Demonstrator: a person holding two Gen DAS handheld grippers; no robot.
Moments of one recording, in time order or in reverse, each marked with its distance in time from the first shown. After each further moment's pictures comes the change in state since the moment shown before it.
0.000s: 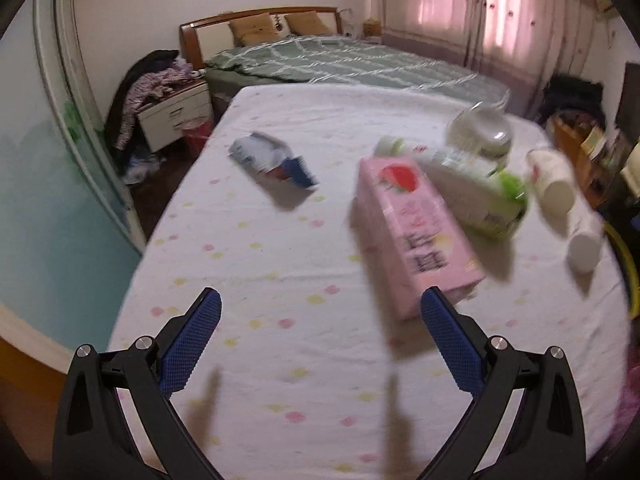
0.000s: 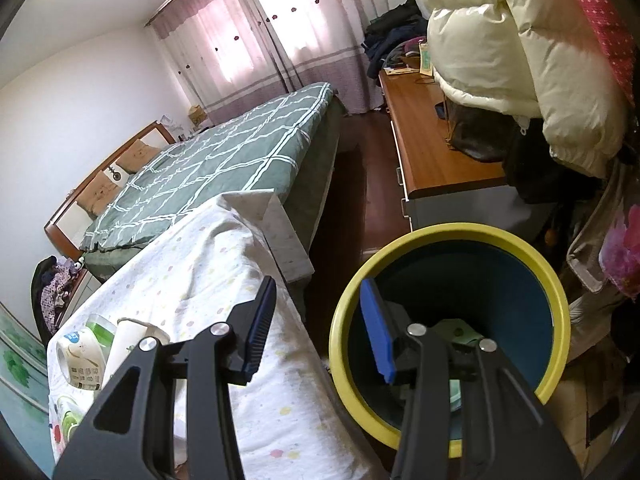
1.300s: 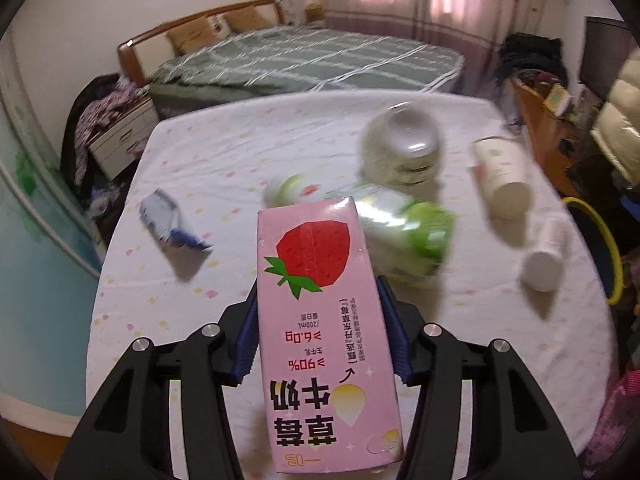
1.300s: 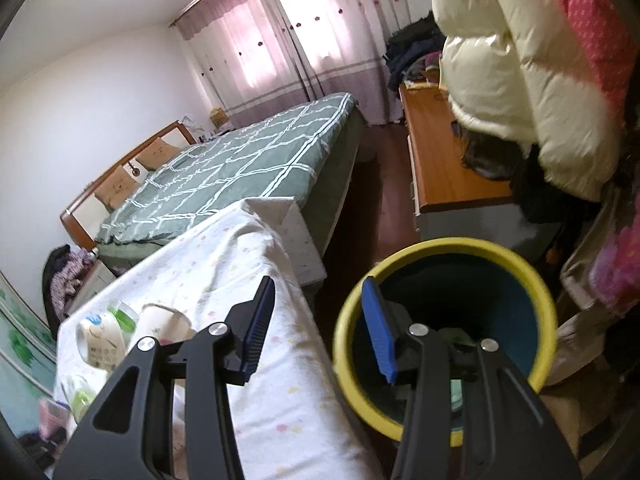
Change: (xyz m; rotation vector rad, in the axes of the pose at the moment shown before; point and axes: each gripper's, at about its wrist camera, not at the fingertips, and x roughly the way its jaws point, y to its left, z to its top) left arm 0.011 -0.081 0.053 0.183 0.055 -0.098; right arm -0.034 -0.001 -0.002 -0.079 -0.039 0.045
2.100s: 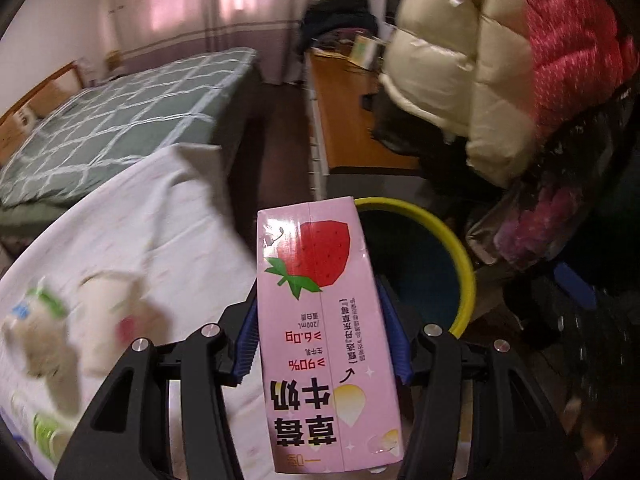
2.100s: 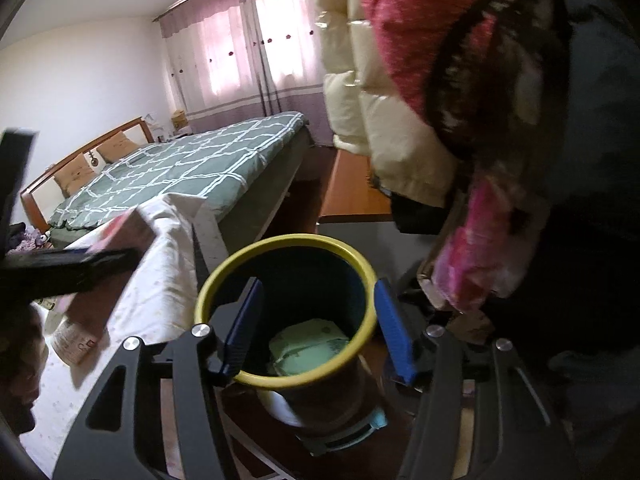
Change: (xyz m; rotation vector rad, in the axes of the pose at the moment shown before) left arm 0.013 -0.346 0.076 0.461 -0.005 -0.482; right arm -0.099 -0.111 -0.029 -0.073 -0.065 -0.191
